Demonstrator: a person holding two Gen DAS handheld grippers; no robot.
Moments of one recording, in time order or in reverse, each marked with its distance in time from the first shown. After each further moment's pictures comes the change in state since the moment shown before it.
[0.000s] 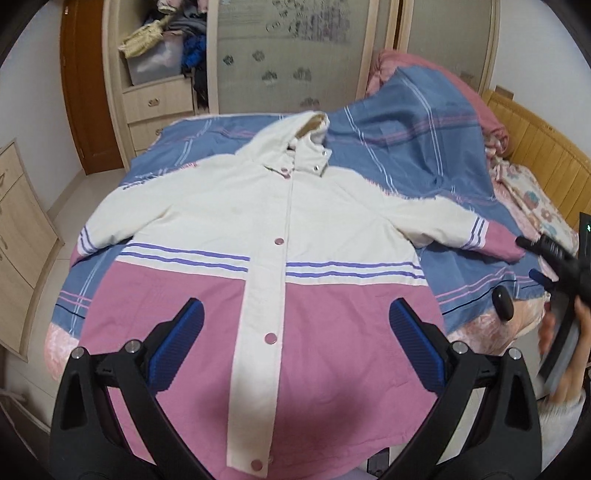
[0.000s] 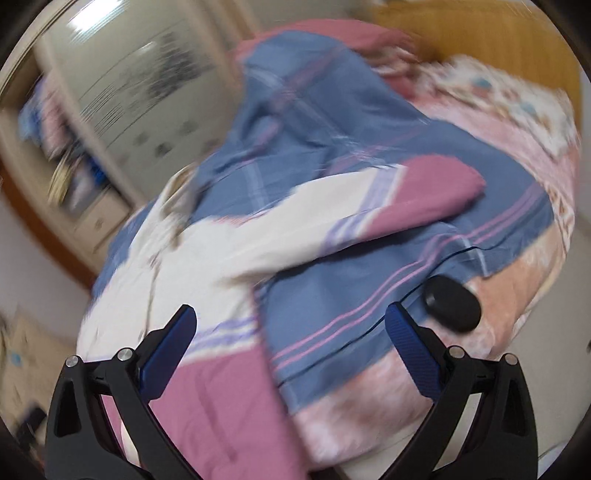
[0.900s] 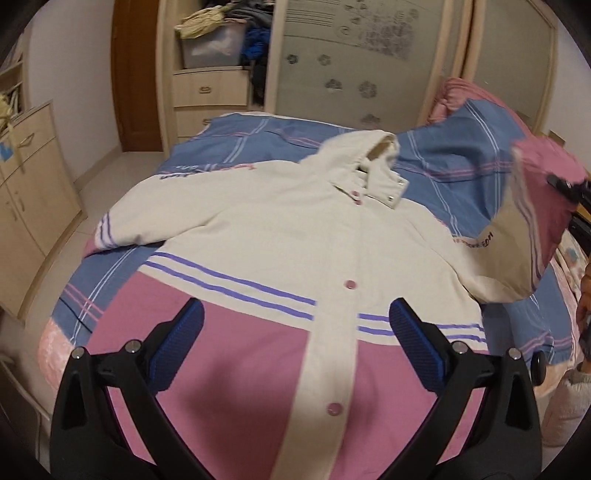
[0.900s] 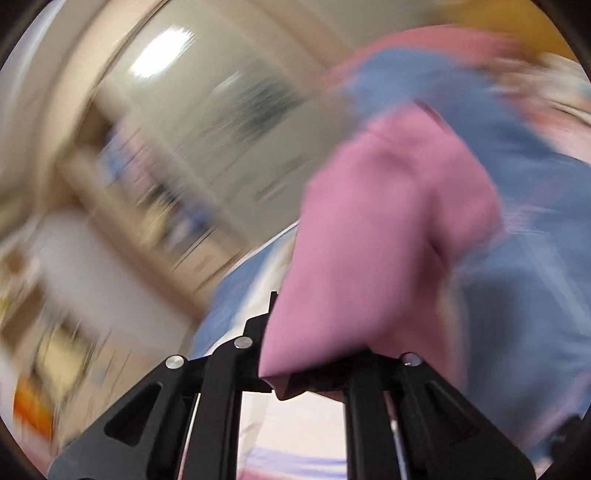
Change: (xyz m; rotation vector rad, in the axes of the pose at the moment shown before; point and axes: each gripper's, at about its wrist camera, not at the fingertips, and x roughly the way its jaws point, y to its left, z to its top) left arm 0.059 0.091 0.034 -0.202 -0.057 0.122; right arm 0.059 0.222 0.048 -0.361 0.046 0.605
